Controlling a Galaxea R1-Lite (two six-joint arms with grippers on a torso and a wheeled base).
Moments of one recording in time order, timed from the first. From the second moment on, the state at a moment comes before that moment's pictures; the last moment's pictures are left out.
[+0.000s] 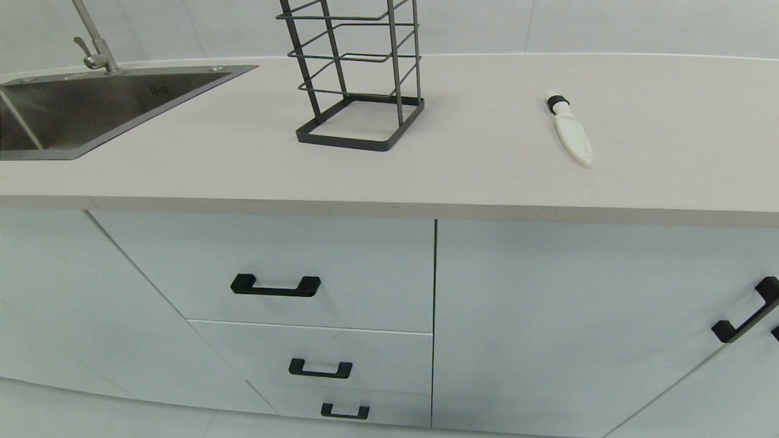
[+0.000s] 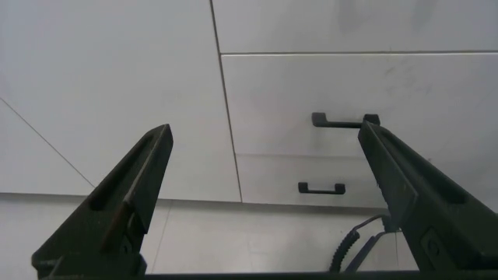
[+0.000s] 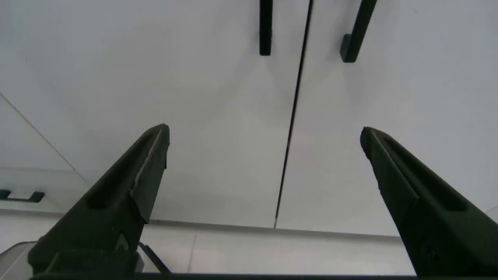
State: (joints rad) left arm 0.00 0.00 0.00 0.00 0.00 0.03; right arm 0.00 0.00 0.00 0.00 -0.01 -0.01
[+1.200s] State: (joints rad) left arm 0.00 0.00 0.00 0.00 0.05 0.03; right arm 0.00 0.00 0.00 0.00 -0.01 -0.01
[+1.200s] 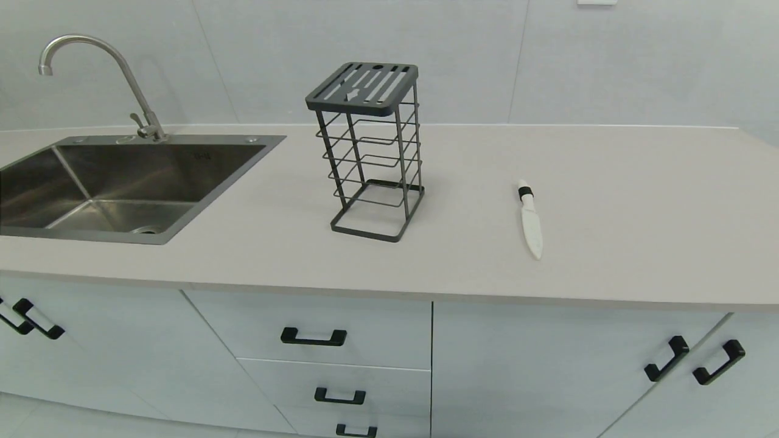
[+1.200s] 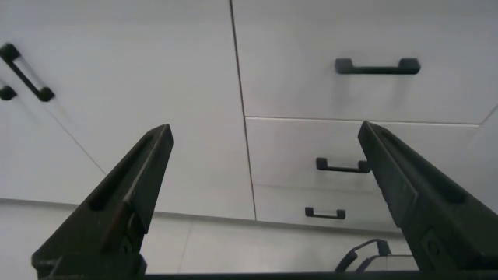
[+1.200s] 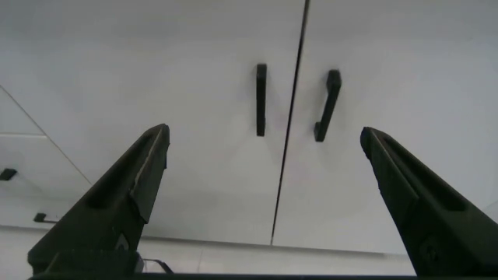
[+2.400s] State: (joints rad) left arm 0.00 0.00 0.00 0.00 0.05 0.03; right arm 0.00 0.00 0.00 0.00 -0.01 0.00
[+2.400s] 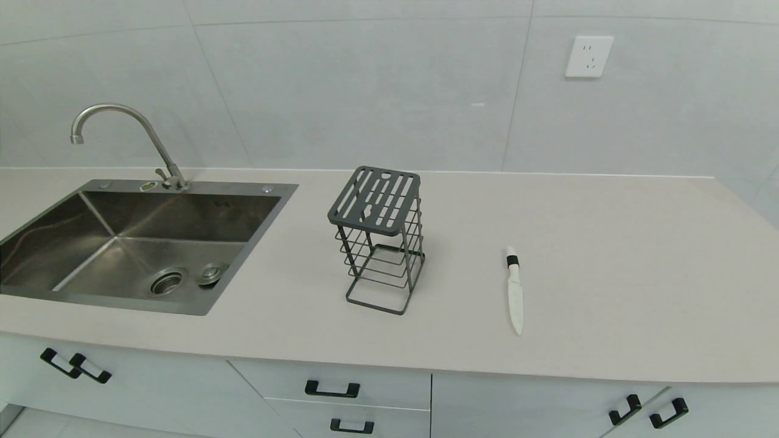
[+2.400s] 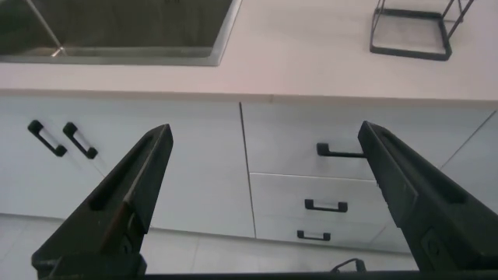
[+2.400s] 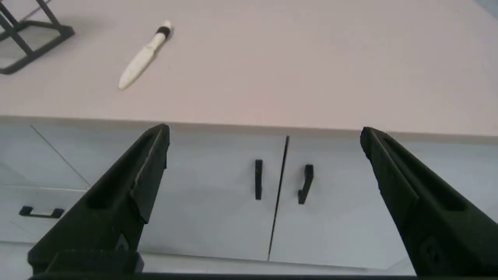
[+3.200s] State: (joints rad) left arm 0.00 0.00 0.00 0.00 0.05 0.01; right arm 0.00 0.00 0.00 0.00 -0.01 0.00
